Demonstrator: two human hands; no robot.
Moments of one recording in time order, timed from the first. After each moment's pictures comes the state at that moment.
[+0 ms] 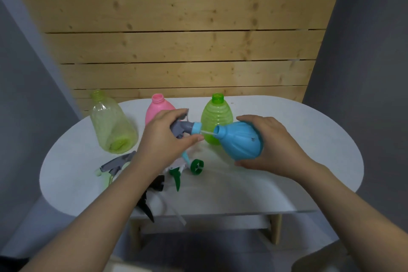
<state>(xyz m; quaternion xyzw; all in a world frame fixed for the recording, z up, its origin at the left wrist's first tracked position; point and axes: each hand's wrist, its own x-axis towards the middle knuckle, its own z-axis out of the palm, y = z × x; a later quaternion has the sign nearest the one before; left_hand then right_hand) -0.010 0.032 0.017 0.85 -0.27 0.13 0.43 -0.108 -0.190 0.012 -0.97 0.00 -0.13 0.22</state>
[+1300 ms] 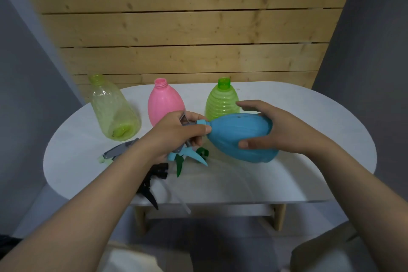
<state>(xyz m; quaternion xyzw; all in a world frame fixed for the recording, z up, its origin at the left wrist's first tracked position) -0.004 0.028 0.014 0.75 -0.17 -0.25 0.59 -0.097 -0.194 0.025 -0.91 0.00 0.00 0.41</state>
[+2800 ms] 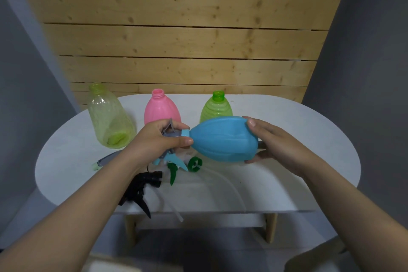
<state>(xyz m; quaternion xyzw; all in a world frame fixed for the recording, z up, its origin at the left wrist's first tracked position) 0.004 0.052 0.009 0.77 -0.18 -0.19 0.58 -0.106 -0.196 0.014 -0.76 0.05 0.02 0.65</state>
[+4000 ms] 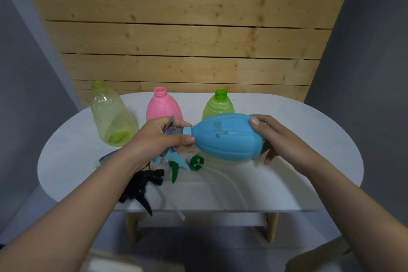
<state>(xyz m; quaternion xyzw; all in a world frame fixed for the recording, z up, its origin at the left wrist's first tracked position) -0.002 0.053 0.017 0.75 -0.20 -0.20 0.60 -0.110 -0.197 0.018 -0.82 0.10 -0.01 0.57</state>
